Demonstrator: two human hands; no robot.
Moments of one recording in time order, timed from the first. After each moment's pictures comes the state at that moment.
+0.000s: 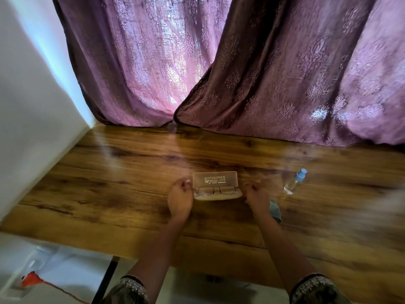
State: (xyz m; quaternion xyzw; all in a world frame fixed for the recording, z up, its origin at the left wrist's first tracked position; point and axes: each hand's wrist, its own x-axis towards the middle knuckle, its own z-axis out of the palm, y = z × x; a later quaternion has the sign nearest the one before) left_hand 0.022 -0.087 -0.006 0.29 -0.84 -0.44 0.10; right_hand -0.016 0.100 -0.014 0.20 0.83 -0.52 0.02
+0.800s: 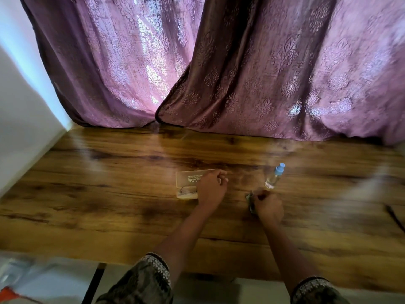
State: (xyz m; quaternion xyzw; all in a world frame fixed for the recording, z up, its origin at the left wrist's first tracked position) left_hand 0.000 0.014 0.017 0.04 -0.89 -0.45 0.09; right_hand 0.010 0.168 -0.015 0.28 0.90 -0.33 -0.01
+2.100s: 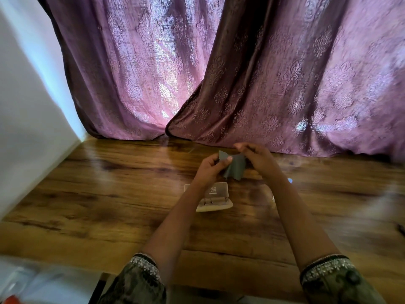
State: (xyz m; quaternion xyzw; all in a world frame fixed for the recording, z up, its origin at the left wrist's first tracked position) left_hand -0.026 -0.030 0.086 -0.07 -0.58 -0.81 -0.07; right_hand -0.049 0.121 0.124 -0.09 0.79 -0.61 0.02
